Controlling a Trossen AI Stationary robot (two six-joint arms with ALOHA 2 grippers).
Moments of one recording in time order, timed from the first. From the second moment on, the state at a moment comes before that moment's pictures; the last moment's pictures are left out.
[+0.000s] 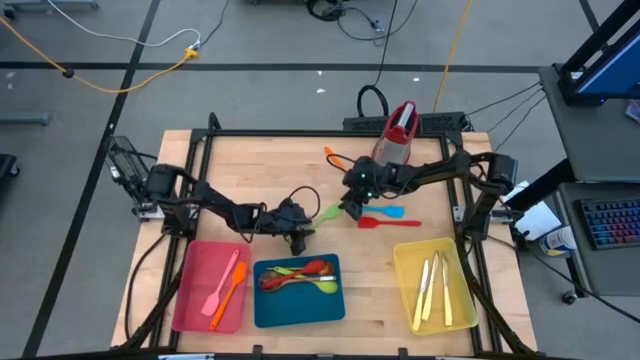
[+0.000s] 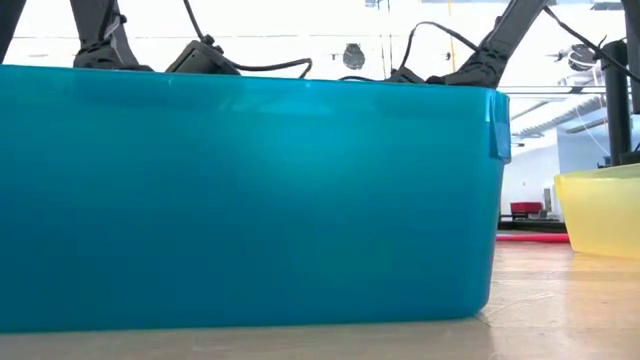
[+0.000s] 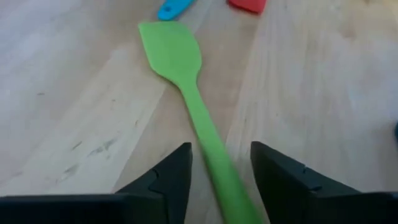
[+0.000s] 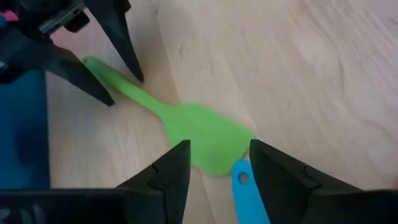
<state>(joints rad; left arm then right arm) -0.04 1.83 0.60 0.54 -0.16 -0.31 -0.35 1.76 0.82 0.14 -0.37 0.25</state>
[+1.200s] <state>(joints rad) 0.05 1.77 0.60 0.57 -0.15 -0.31 -0.34 1.76 0.81 0.20 -0.37 0.25</state>
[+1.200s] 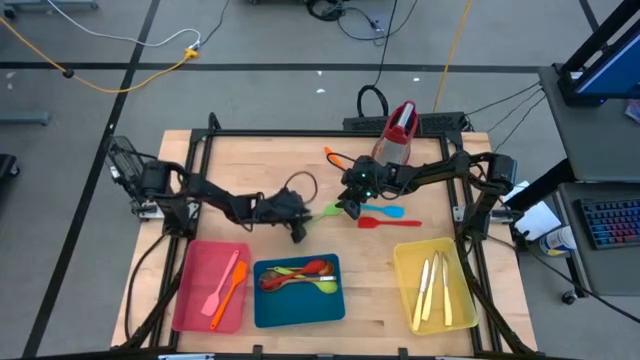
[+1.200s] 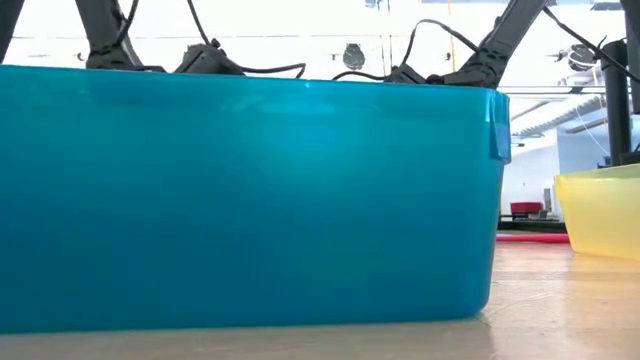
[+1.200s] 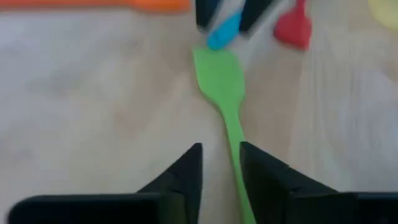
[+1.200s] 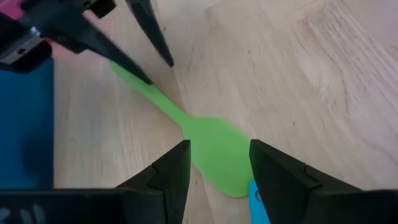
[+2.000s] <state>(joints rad) -0.17 1.95 0.60 0.48 -0.50 -0.55 -0.33 1.76 0.81 0.20 -0.37 0.24</state>
